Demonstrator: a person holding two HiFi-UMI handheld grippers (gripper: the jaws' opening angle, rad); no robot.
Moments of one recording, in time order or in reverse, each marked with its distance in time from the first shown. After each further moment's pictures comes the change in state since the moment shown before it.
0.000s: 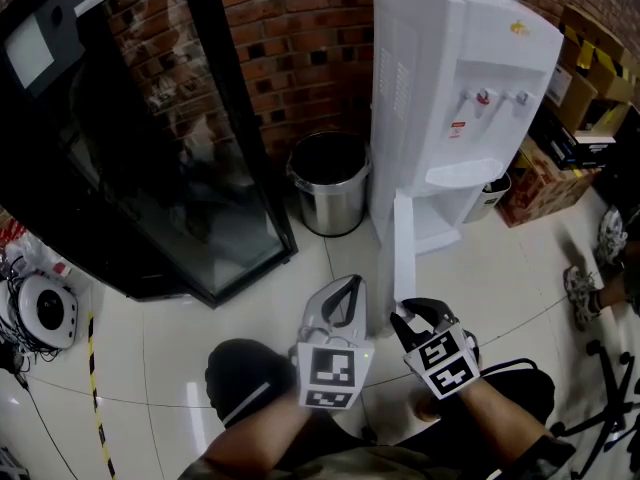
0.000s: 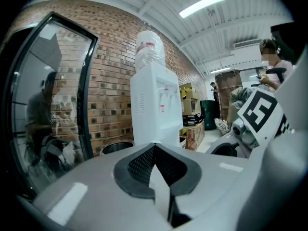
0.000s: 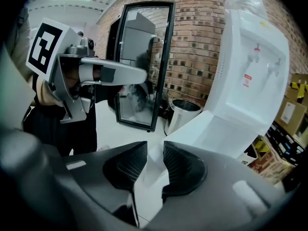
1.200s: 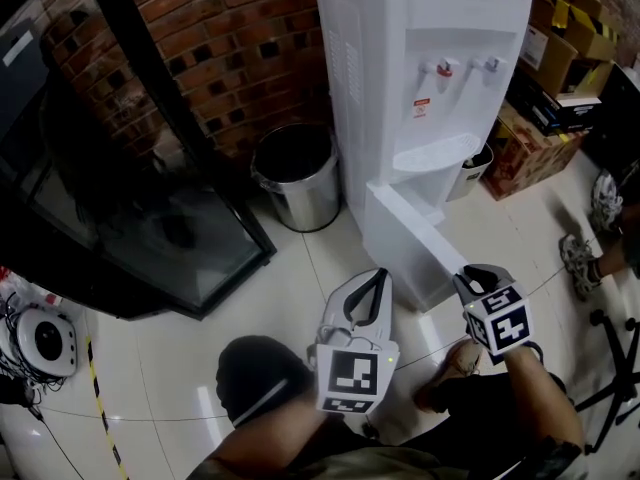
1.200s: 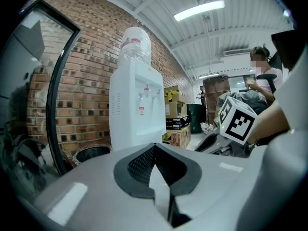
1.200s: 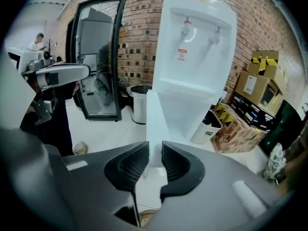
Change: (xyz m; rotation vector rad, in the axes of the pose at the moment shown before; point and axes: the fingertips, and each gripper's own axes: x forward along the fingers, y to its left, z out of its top) left arm 0.046 -0.076 0.024 0.002 -0.033 -0.164; right arm -0.057 -0.157 -0.079 0.239 0.150 -0.259
